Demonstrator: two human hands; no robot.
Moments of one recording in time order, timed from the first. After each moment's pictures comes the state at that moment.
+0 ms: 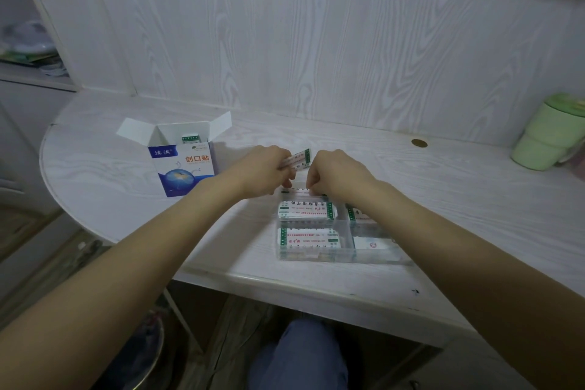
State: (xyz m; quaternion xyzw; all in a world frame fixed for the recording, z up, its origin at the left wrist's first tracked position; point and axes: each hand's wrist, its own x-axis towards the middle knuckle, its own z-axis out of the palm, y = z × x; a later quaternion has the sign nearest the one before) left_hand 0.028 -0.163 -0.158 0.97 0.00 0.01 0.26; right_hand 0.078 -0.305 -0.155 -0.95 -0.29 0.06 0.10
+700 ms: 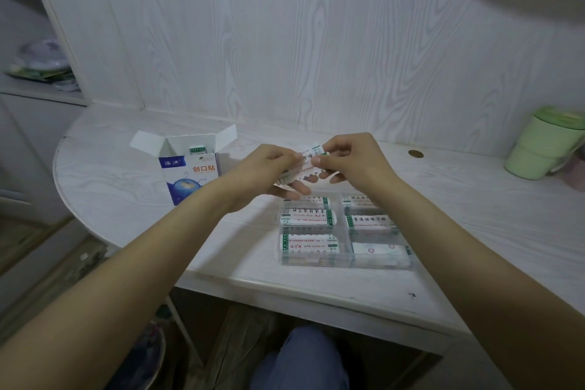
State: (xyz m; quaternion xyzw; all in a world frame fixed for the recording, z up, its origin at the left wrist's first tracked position) left_hand -0.004 -0.175 -0.135 0.79 0.01 0.00 0.62; right_hand 0.065 -0.333 -0.128 -0.81 -0.23 0.07 0.53
